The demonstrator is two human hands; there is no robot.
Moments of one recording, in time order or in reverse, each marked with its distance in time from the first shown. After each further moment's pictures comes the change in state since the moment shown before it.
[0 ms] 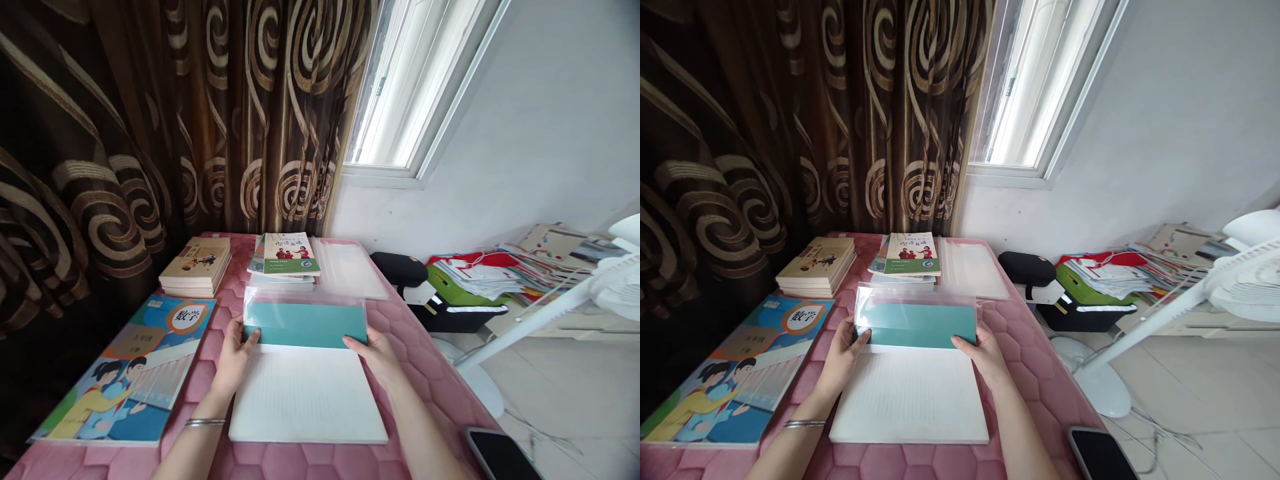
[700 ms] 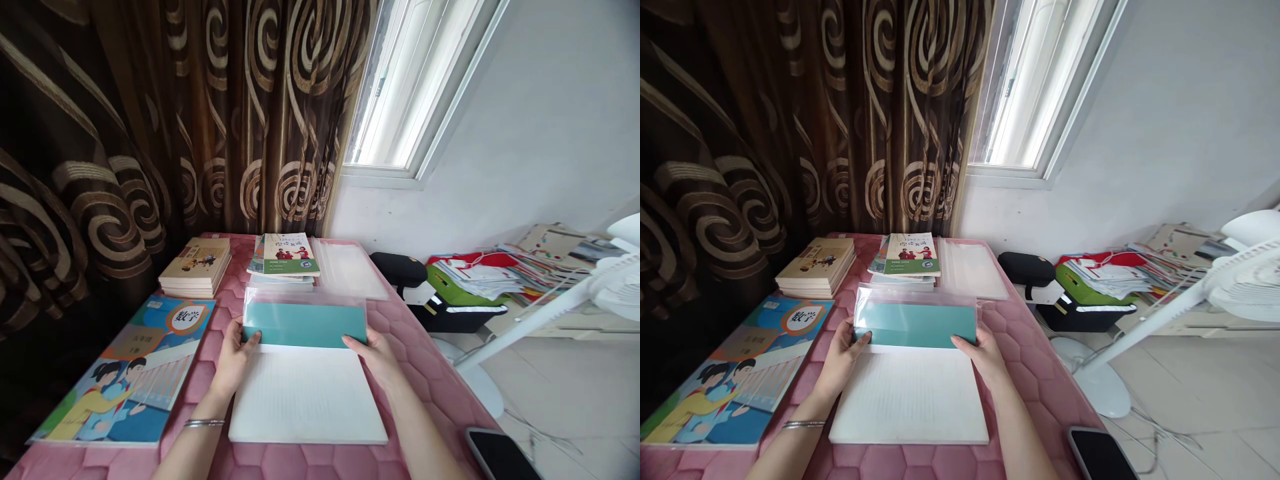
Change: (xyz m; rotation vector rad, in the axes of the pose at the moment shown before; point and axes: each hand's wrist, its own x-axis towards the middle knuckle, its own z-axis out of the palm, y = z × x) left_hand -0.002 0.007 0.000 0.007 -0.021 -0.011; right_hand 0.000 0.003 0.000 0.006 0.014 0.018
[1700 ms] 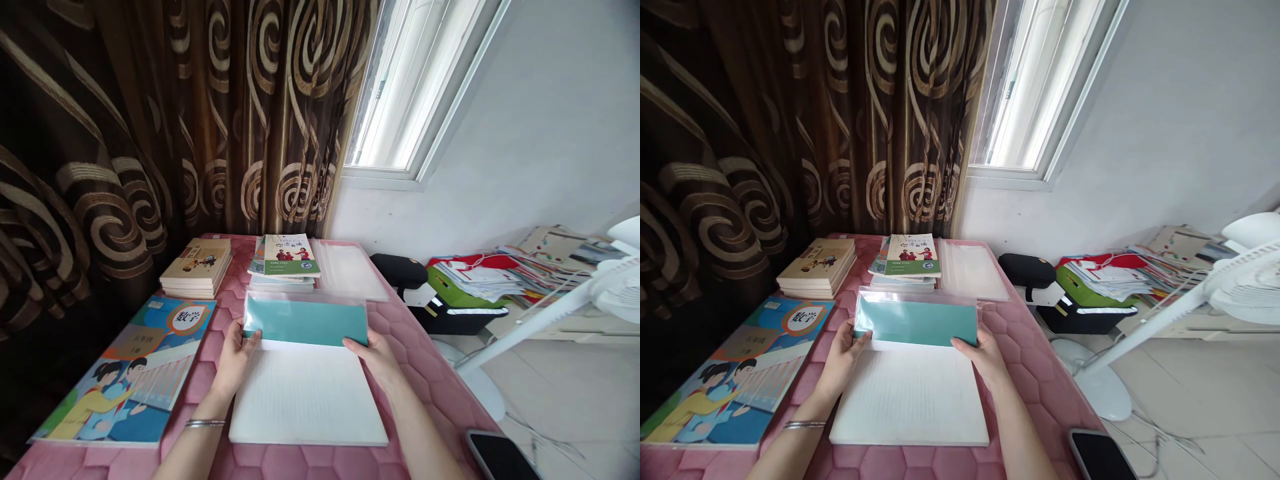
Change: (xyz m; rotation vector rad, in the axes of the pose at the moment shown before) left_hand 0.000 -0.002 0.000 -0.028 -0.005 -0.009; right_hand 0.001 0.001 0.000 -0.028 0.011 -0.010
